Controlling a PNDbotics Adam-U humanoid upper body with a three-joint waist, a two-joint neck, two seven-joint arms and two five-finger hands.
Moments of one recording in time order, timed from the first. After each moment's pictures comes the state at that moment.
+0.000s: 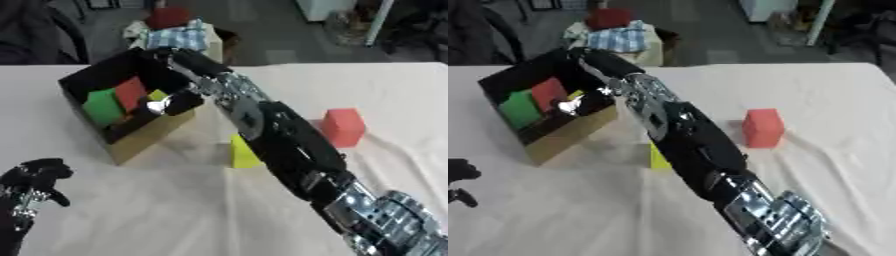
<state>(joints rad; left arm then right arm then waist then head) -0.24 0.16 -0.12 -1.79 0.01 0.03 -0.11 -1.12 -0.16 0.24 -0.91 0.86 -0.22 0.18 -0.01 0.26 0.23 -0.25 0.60</state>
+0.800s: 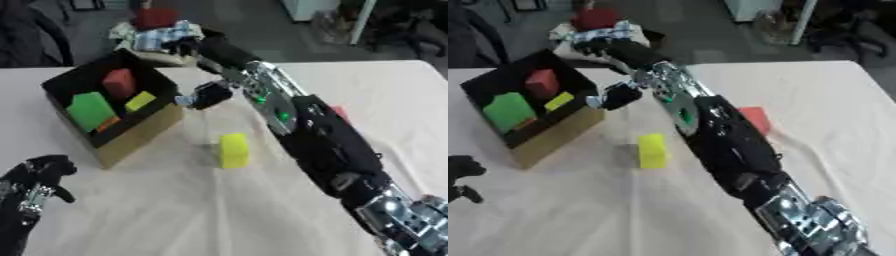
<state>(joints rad) -0.23 0.16 -0.10 -1.79 0.01 0.03 -0.09 -1.02 -0.33 0.32 -1.14 0.78 -0.31 0.23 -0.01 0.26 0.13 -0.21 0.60</state>
